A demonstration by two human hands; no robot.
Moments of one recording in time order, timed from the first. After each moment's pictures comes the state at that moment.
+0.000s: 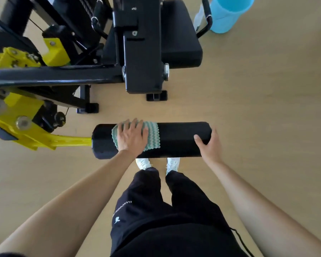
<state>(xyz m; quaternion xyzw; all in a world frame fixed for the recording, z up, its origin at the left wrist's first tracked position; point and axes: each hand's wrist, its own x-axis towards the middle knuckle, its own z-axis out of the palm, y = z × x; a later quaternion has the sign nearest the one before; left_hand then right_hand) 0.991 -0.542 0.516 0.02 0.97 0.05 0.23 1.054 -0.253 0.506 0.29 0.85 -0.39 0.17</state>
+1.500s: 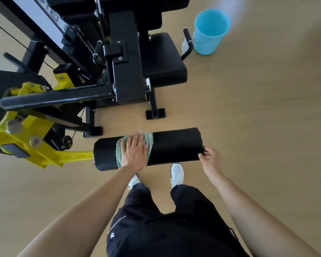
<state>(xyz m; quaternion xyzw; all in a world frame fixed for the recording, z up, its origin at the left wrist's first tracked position) 1.026 -0.530 0.519 0.05 0.97 0.08 0.24 1.103 -0.237 0.518 0.36 0.79 -0.48 0.13</state>
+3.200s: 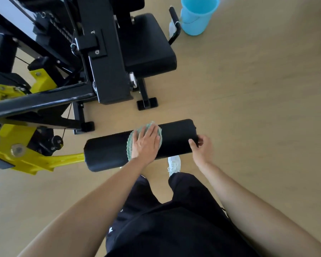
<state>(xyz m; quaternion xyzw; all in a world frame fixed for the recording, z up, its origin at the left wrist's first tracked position) 1.011 -0.468 0.531 0.18 0.95 0.08 0.25 1.089 -0.253 0.507 0.41 0.78 -0.46 0.09</state>
